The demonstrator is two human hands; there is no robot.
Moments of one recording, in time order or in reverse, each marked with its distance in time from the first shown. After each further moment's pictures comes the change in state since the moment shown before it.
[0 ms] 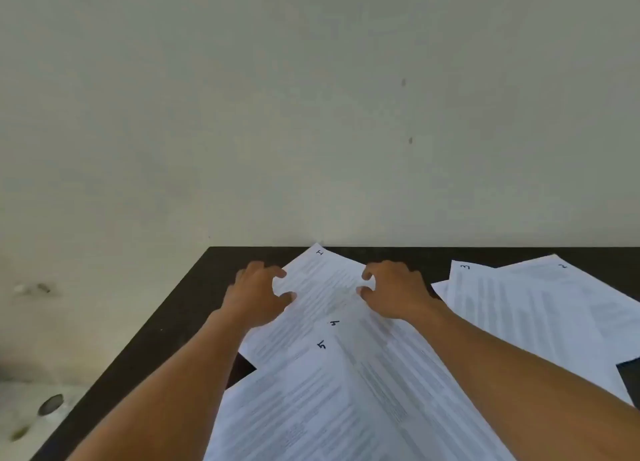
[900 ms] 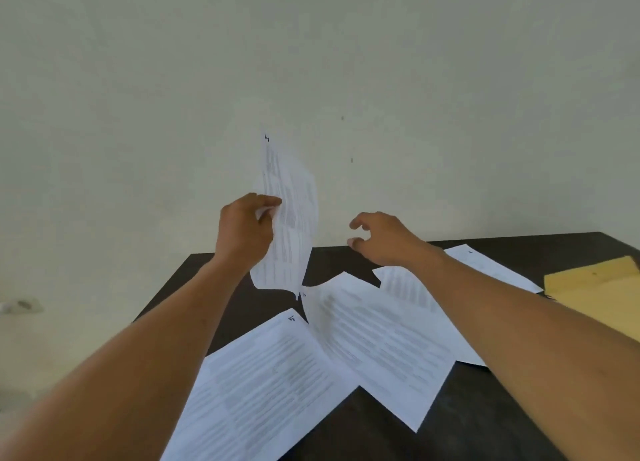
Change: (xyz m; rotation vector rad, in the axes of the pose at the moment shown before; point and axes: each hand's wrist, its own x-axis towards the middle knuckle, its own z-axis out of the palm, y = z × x) left_hand -0.101 0.119 -0.104 -0.430 0.582 0.307; right_hand -0.113 0.006 -0.134 0.196 0.124 -0.034
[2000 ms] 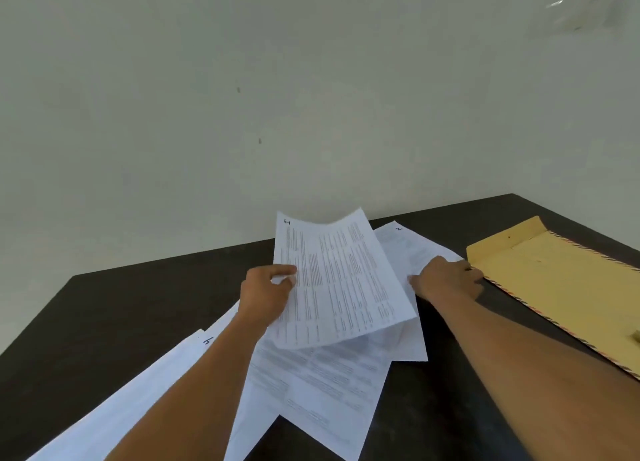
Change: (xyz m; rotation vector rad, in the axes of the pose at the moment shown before) left_hand -0.056 0.011 0.202 -0.328 -0.489 -0.445; right_hand -0.041 0.228 0.008 -0.226 0.183 0.970
